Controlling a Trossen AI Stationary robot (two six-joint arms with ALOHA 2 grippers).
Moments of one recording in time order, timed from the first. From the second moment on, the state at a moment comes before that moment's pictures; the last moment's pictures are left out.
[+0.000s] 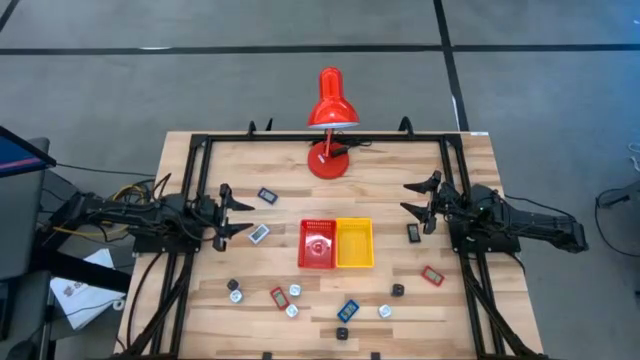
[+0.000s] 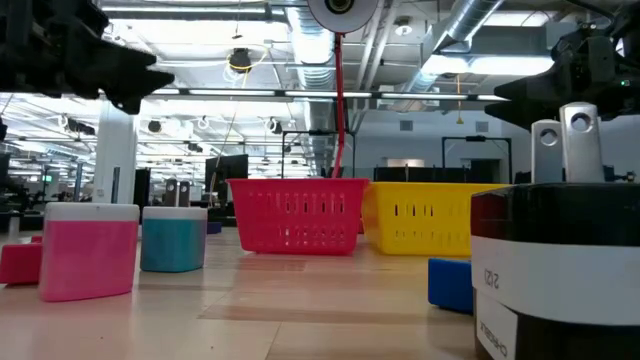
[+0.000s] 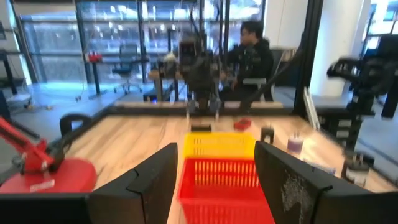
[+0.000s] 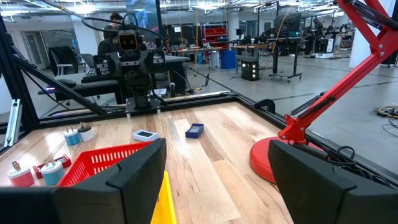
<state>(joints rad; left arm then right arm) -0.09 0.17 0.01 0.20 -0.13 0.00 -0.18 0.02 0.01 0.03 0.08 0.06</state>
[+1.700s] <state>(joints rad) -0.09 0.15 0.01 0.20 -0.13 0.00 -0.18 0.02 0.01 0.03 0.08 0.06</state>
